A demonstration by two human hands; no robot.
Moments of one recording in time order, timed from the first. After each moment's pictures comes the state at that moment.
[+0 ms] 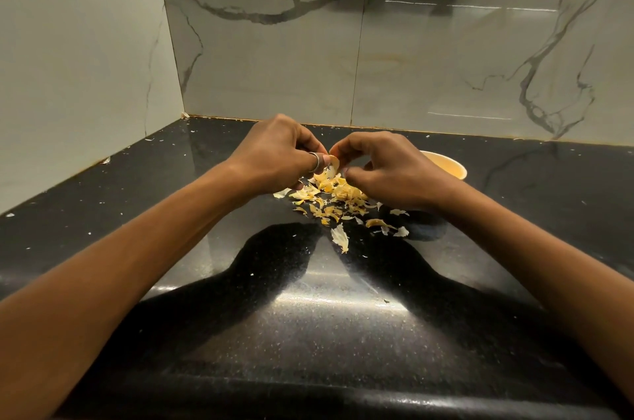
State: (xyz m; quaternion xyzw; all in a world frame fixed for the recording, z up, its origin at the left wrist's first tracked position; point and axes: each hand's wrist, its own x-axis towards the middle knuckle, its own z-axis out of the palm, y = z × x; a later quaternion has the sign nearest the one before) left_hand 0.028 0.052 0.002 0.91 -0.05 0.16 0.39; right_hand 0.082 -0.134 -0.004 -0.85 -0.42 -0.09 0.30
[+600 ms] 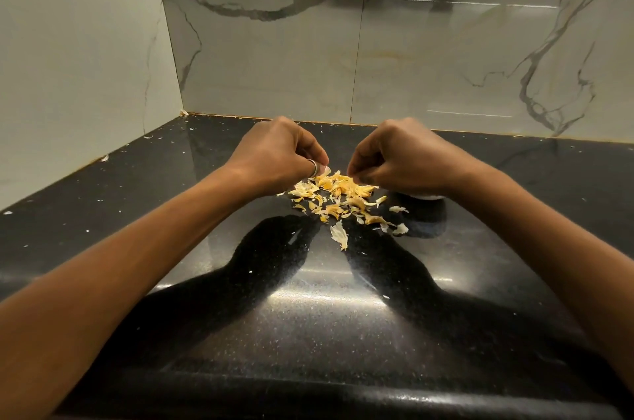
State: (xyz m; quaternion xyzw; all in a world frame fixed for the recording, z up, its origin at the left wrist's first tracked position) left_hand 0.029 0.051 -0.002 0.94 -0.05 0.19 0.28; right_hand 0.079 -0.147 0.018 -0.89 -0.41 -0.09 0.17
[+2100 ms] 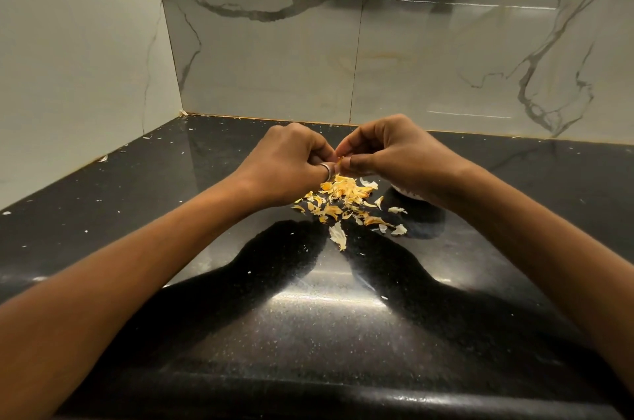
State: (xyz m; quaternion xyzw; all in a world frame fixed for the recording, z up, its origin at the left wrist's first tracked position) left_hand 0.031 0.044 -0.010 0.93 -0.13 0.23 0.27; right_hand 0.077 -0.139 0.012 -0.83 -0.32 0.05 0.45
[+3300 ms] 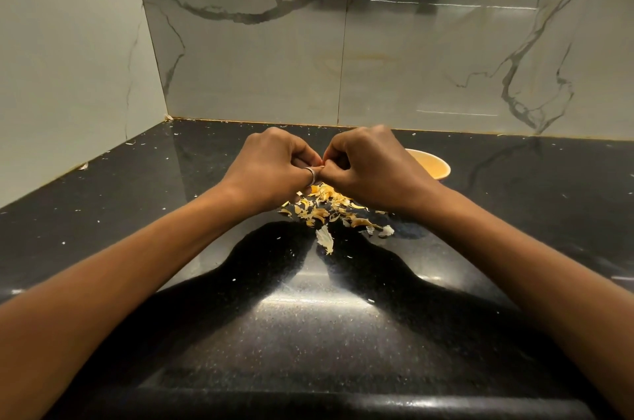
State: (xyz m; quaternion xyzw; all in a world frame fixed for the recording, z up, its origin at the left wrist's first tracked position) left_hand 0.026 0.038 -0.012 0.92 -0.07 0.21 0.33; right_hand 0.075 -0.126 -0.005 -0.86 -0.41 -0.23 0.22
